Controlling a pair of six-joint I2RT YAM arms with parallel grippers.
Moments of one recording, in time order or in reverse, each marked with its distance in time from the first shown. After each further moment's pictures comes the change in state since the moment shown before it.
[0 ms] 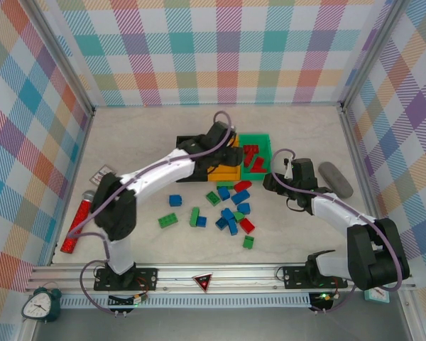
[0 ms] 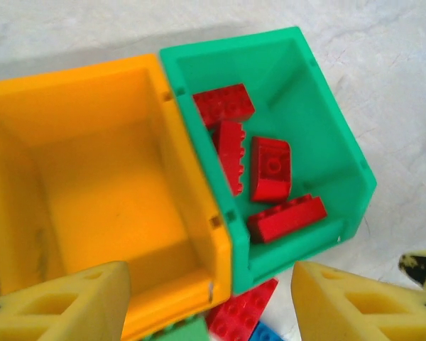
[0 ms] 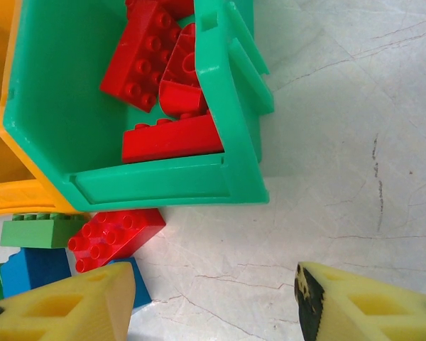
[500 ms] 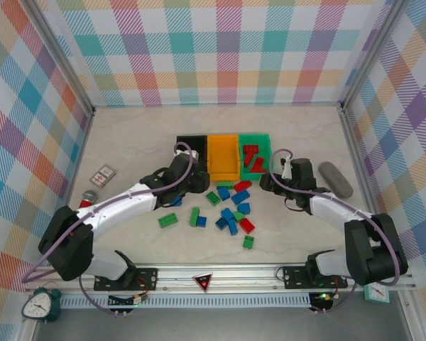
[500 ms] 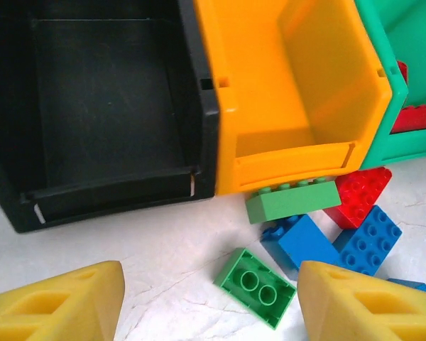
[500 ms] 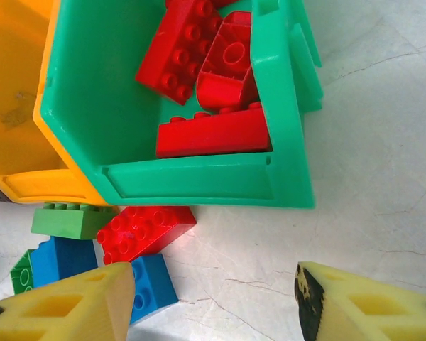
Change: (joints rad) left arm 0.073 -0.421 -0.595 0.154 -0.046 -0.074; right arm 0.012 0.038 -0.013 0.077 -0.079 -0.003
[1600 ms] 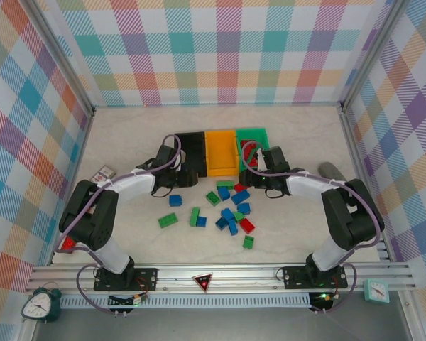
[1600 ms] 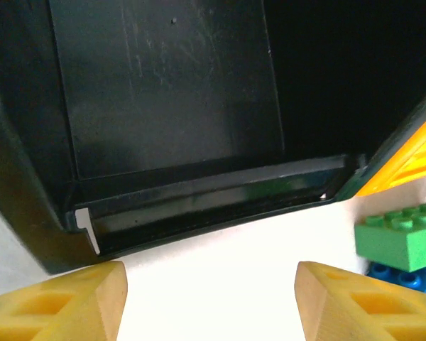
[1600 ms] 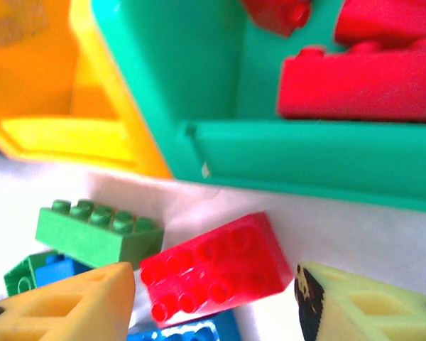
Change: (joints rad) left arm 0.296 0.271 0.026 0.085 0.348 0.080; right arm 0.181 0.293 0.283 -0.137 0.041 -0.046
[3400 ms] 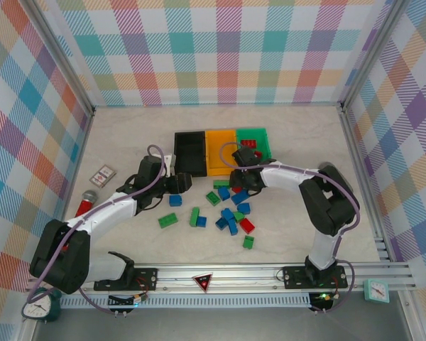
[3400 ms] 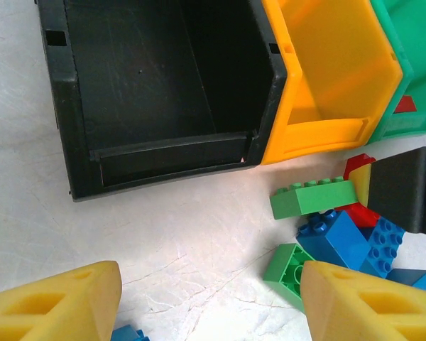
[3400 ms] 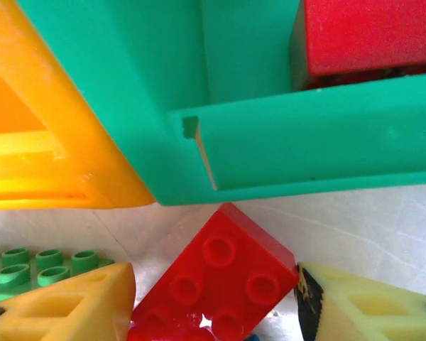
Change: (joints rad) left arm 0.004 -0.365 -0.262 0.153 0.018 0.026; right arm 0.191 0.206 0.263 -0.283 0.357 0.238
